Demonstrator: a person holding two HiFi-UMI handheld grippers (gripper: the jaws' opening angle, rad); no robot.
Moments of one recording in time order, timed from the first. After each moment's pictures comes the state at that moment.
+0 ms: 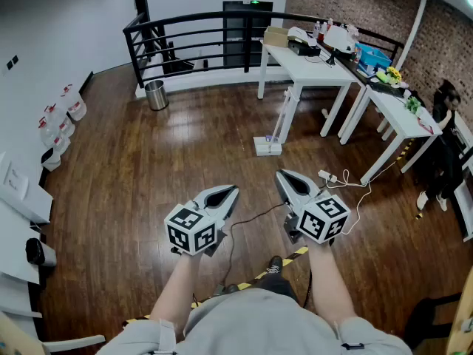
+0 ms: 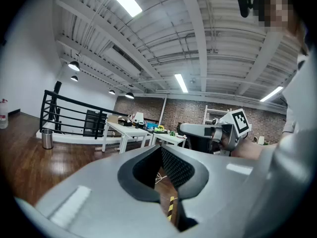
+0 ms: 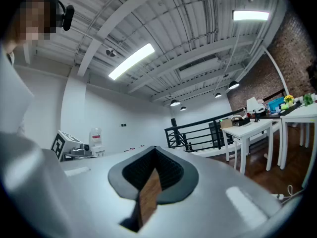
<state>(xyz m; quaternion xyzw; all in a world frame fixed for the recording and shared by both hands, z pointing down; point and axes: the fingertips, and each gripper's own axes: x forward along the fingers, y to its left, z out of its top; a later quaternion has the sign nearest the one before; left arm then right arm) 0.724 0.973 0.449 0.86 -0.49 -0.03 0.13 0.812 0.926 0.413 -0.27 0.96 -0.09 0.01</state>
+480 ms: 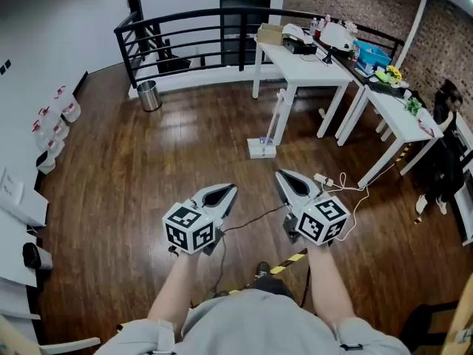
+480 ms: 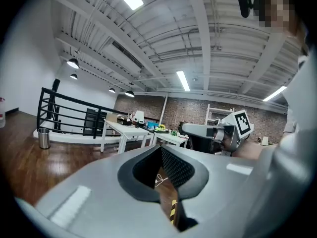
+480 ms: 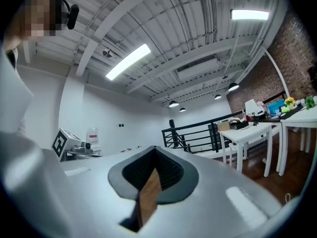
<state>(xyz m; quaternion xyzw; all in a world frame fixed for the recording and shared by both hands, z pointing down) 0.753 0.886 0.453 0.86 -0.49 -0.02 0.13 0.844 0.843 0.416 -0.27 0.96 -0.08 0.02</state>
